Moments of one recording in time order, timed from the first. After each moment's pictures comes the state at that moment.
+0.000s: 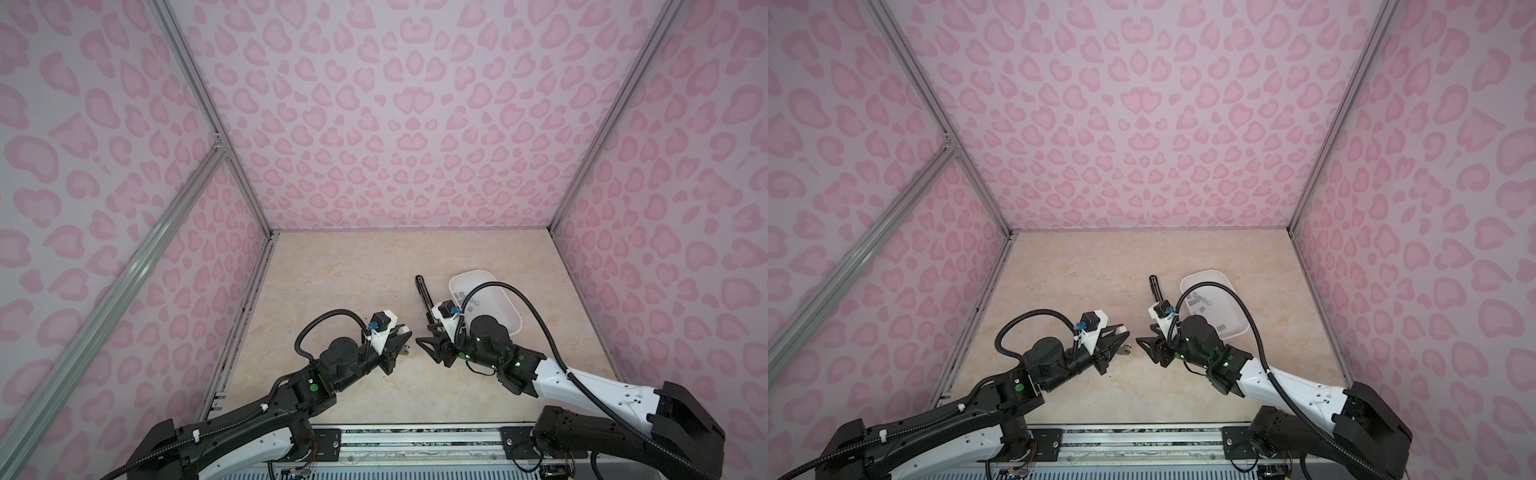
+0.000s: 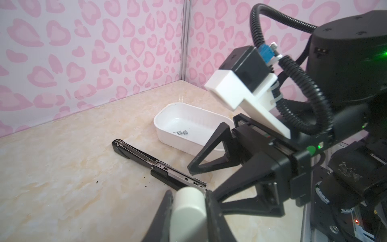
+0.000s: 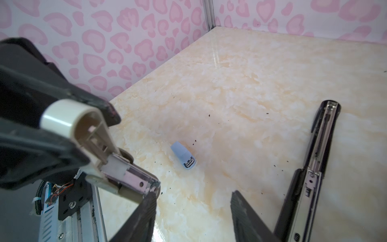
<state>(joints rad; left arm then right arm) -0.97 0.84 0.39 0.31 -0.04 -0.12 0.86 1.07 0.48 0.23 -0.17 0.23</state>
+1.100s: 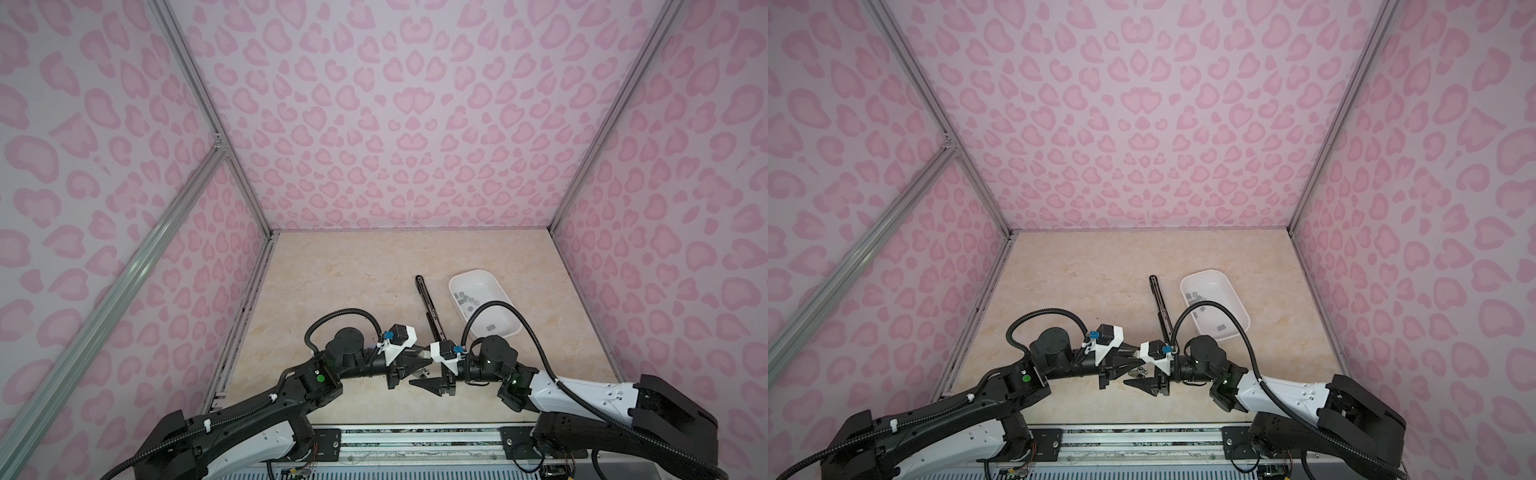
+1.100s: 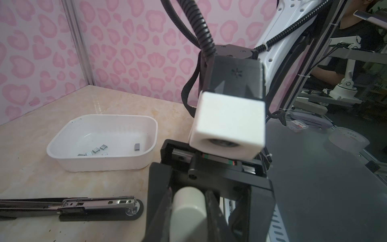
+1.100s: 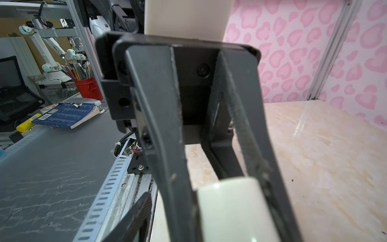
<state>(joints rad) -0.93 0.92 0.46 0.32 0.51 -0.04 0.94 1.14 0.31 0.73 -0.59 -0.01</state>
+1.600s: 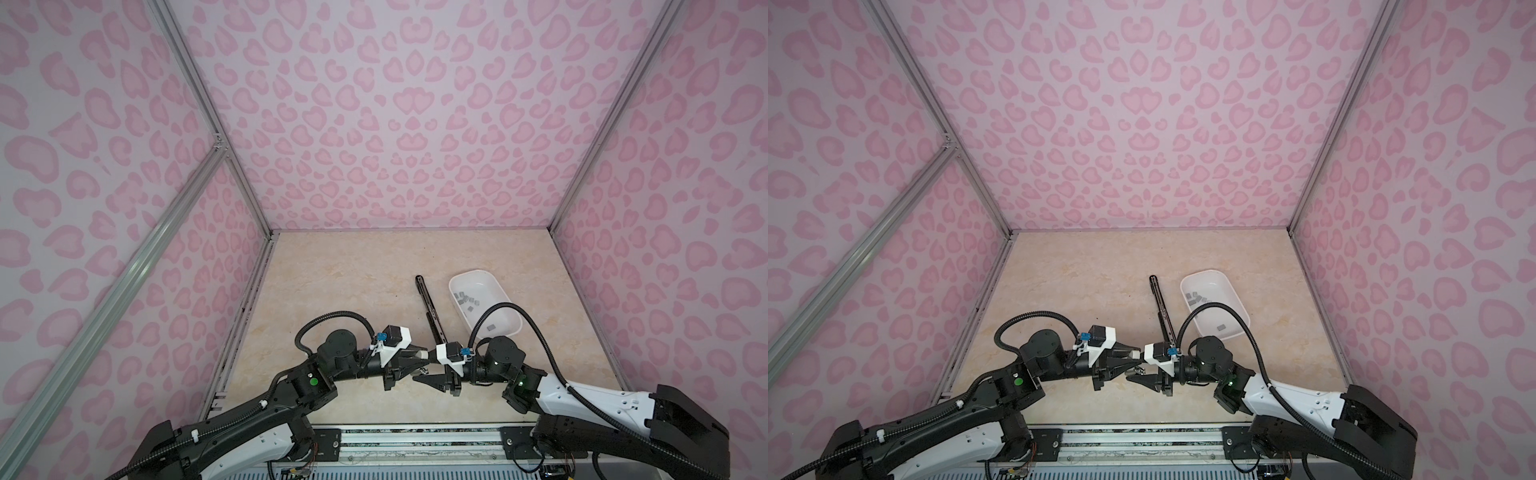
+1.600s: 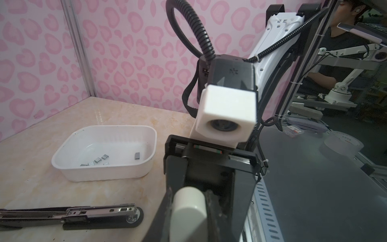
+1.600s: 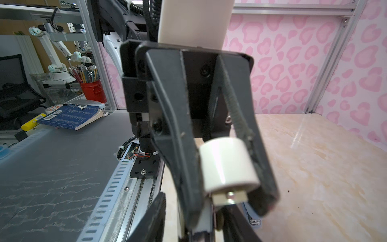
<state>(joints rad) -0.93 0.86 0.46 0.30 0.51 -0.04 0.94 1.06 0.31 0.68 -0.60 -0.03</state>
